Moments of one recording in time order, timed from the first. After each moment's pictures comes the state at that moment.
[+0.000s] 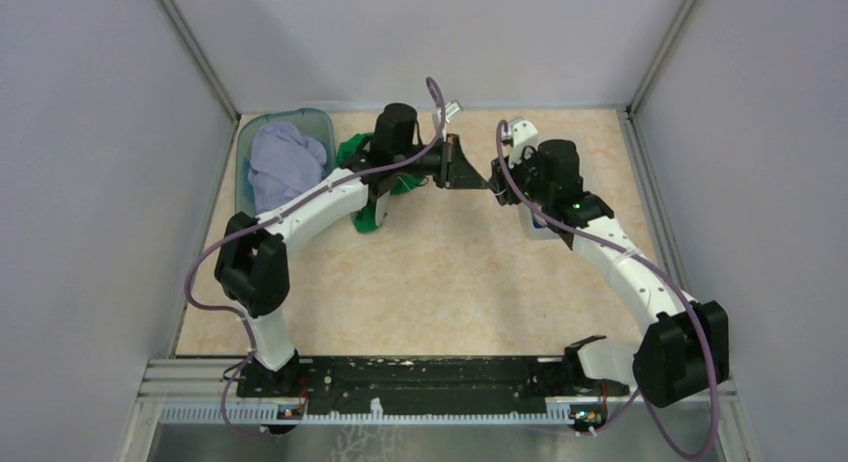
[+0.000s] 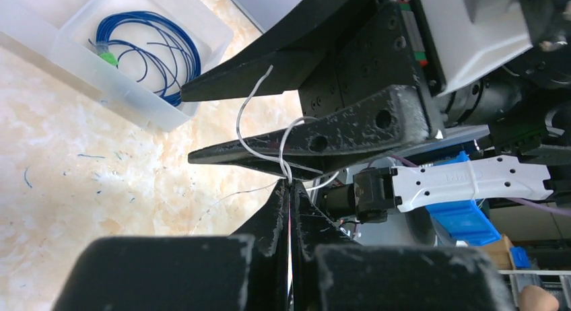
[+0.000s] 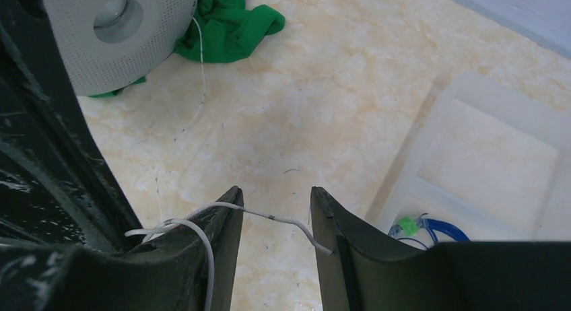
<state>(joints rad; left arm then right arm) -0.66 1.84 1.53 0.04 0.79 -0.60 0.34 1.24 0.98 -0.17 -0.22 -0.12</state>
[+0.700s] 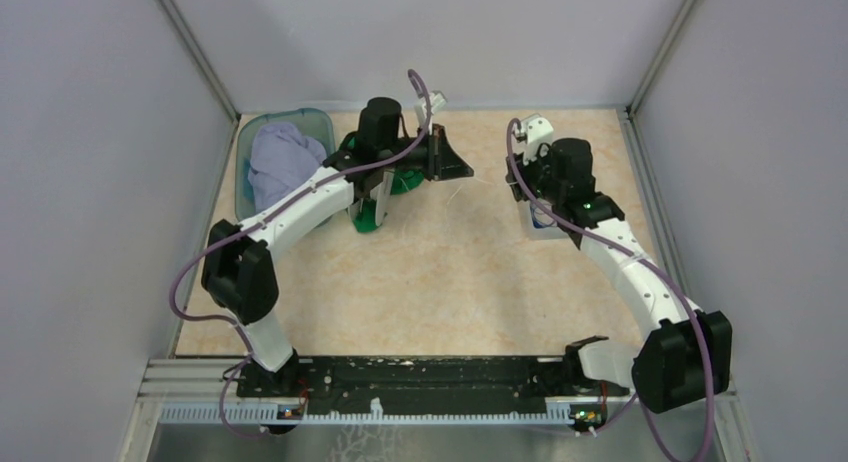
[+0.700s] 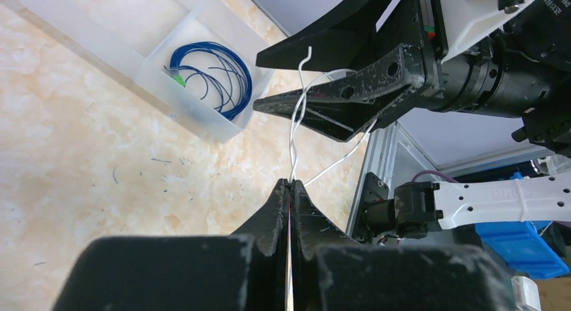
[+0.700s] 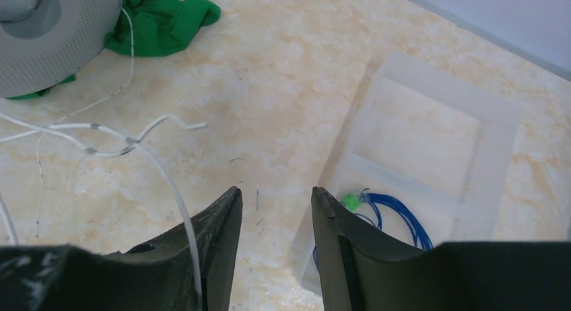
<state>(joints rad) -0.62 1.76 1.51 -0.02 0.69 -0.48 0.28 1.20 0.98 -0.20 -0.15 -0.18</state>
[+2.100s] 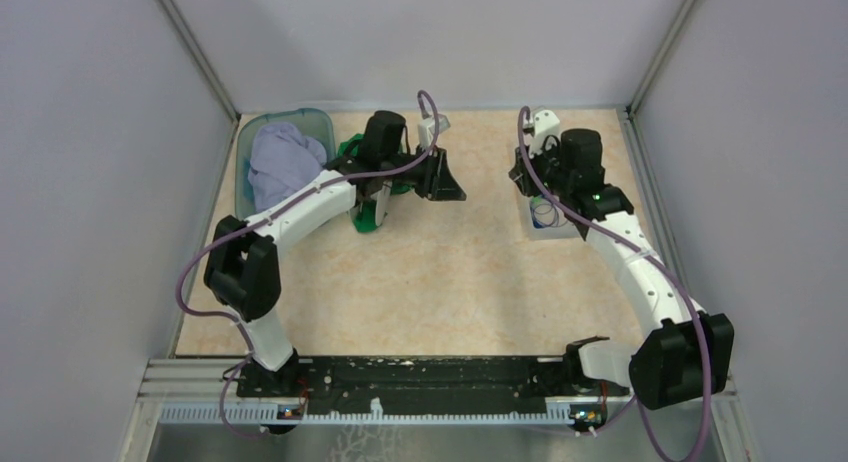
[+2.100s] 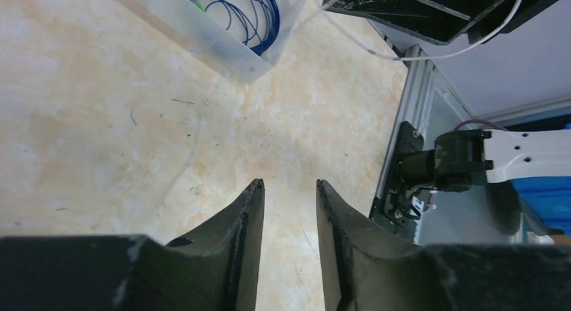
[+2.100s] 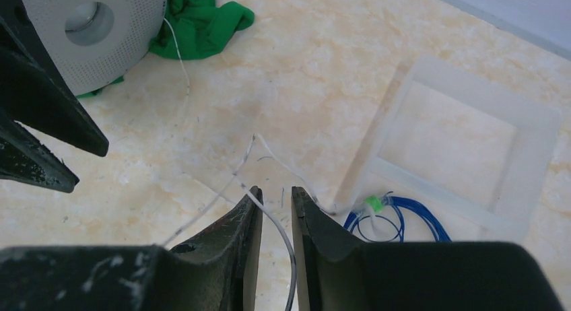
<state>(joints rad) -0.60 1.78 1.45 -0.16 0.71 -0.30 0.22 1.22 1.06 -0.29 -0.28 -0.15</state>
